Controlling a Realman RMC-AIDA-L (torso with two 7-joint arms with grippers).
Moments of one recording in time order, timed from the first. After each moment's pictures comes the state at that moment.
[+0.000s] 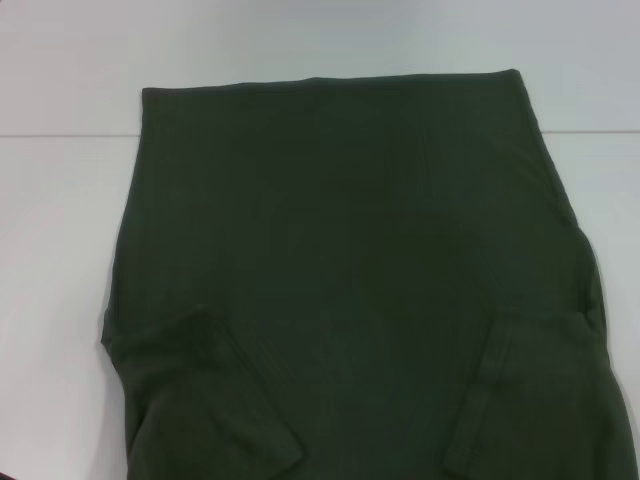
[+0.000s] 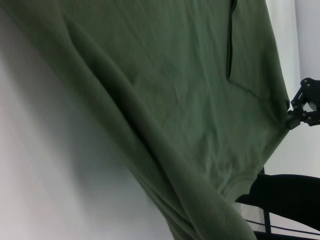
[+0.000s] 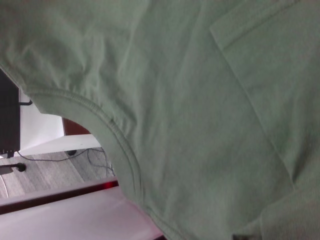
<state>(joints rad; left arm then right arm) -0.54 -2.04 0.47 0.76 2.74 2.07 -2.22 0.64 2.00 -0.88 -0.80 -2.75 -1.98 2.17</state>
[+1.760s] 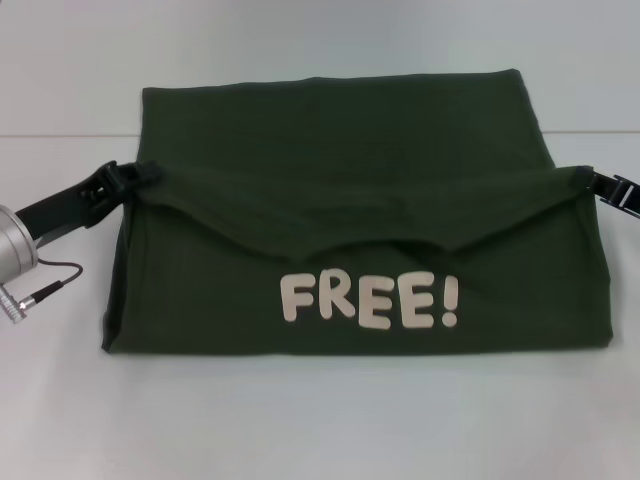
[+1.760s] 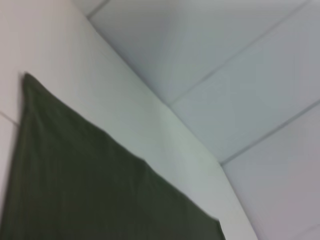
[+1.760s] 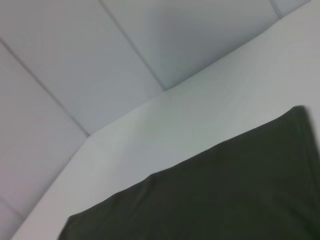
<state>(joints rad) -0.62 -2.08 0.22 0.50 2.03 1.21 -1.99 0.57 2.09 -0.42 -0.54 -1.89 -1.05 1.77</state>
